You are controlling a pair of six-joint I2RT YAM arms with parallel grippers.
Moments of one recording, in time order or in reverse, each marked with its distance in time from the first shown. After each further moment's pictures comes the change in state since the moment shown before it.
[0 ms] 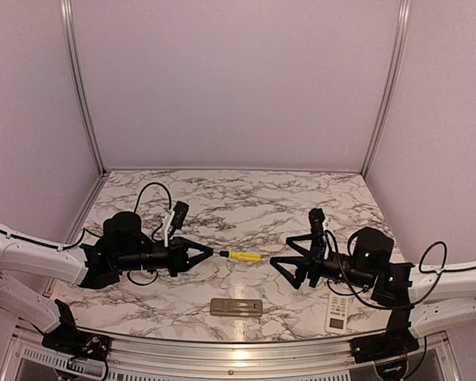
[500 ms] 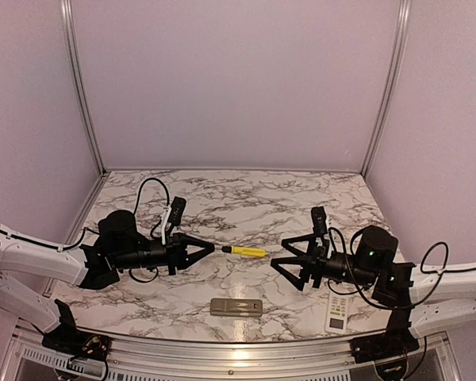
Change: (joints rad) left arm 0.005 0.000 -0.013 0.109 0.048 0.018; right arm -0.012 -0.023 -0.005 0.048 -0.125 0.091
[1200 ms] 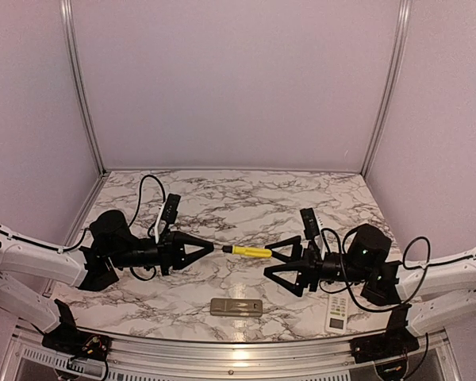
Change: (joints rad) left arm 0.011 0.000 -0.026 0.183 0.147 -0.061; right arm 0.000 0.160 0.014 0.247 -0.248 0.072
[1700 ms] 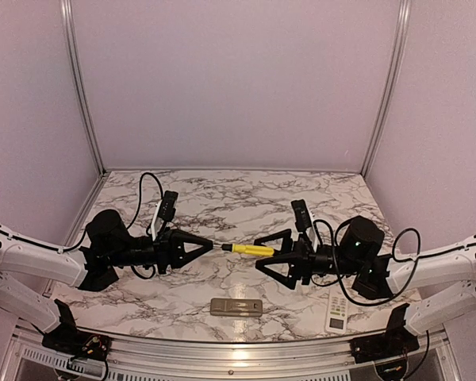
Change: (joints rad) left arm 0.001 0.000 -0.004 0.077 0.040 -0.051; right arm 0.004 0.104 0.081 0.076 -0.063 0.021
